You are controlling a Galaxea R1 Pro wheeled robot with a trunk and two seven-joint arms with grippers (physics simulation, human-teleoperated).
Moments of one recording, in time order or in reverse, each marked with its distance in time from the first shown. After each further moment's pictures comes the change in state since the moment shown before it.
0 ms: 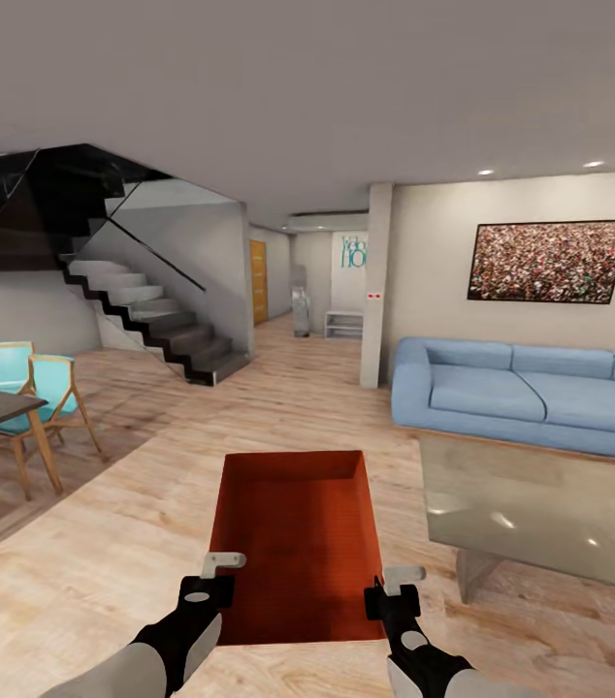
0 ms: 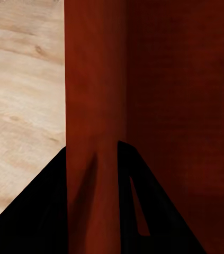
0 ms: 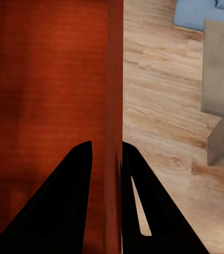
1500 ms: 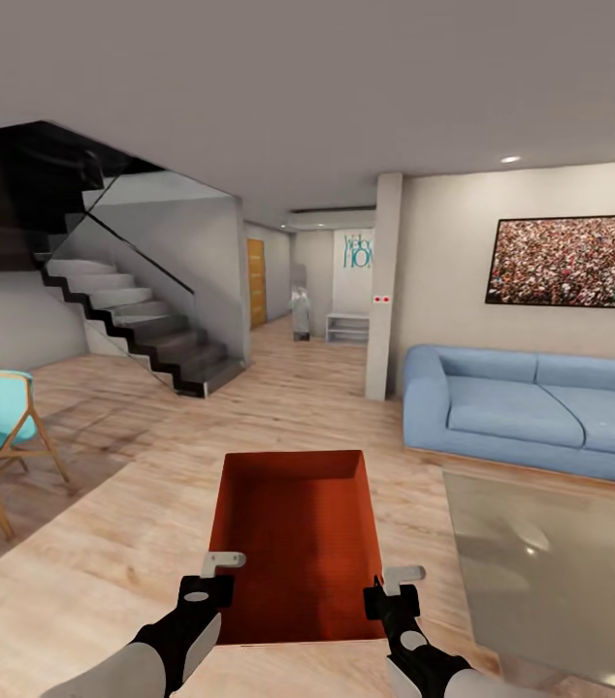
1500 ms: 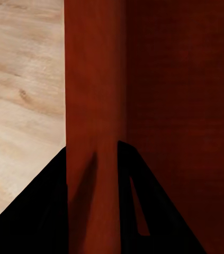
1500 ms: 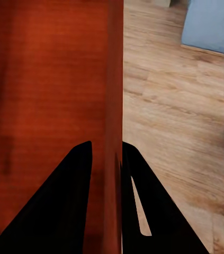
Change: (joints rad) left arm 0.000 0.002 0.001 -0.003 -0.001 0.000 -0.003; right arm 0.000 0.002 0.001 0.000 0.001 -0.002 -0.004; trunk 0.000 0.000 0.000
